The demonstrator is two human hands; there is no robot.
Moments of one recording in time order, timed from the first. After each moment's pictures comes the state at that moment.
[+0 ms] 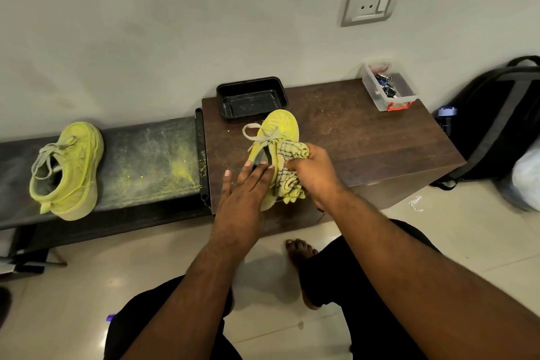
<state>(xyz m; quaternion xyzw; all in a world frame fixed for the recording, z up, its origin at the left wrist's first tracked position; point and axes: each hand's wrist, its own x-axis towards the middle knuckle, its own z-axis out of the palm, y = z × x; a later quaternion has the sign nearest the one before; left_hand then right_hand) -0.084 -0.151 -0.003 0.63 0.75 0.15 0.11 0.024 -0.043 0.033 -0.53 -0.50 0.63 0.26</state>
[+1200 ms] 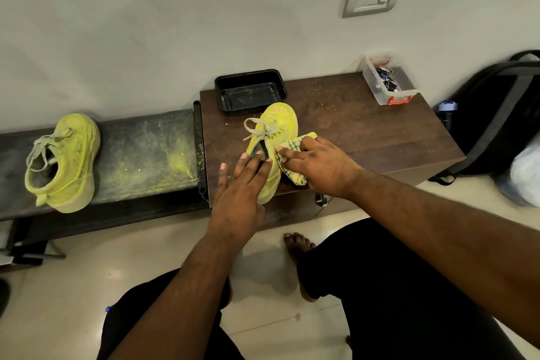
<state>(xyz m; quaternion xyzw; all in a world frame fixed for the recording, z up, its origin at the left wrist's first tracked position) -0.087 -0.152 -0.010 0.64 0.75 0.16 0.10 0.062 -0.008 0.023 -0.17 -0.98 -0.05 -0.07</state>
